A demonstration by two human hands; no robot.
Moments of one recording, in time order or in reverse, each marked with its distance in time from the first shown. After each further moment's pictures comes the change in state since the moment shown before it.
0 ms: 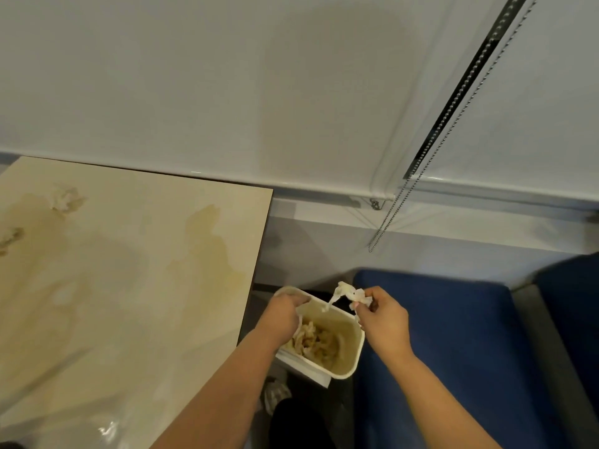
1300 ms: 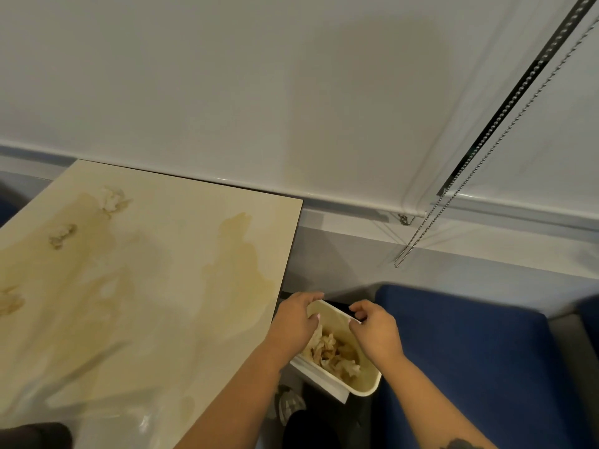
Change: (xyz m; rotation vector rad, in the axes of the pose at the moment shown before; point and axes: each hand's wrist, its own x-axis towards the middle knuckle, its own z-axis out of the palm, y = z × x) left_hand -0.026 -0.001 -0.027 -0.121 0.242 0.103; right_hand 0.017 -0.006 0.049 -0.243 -0.200 -0.085
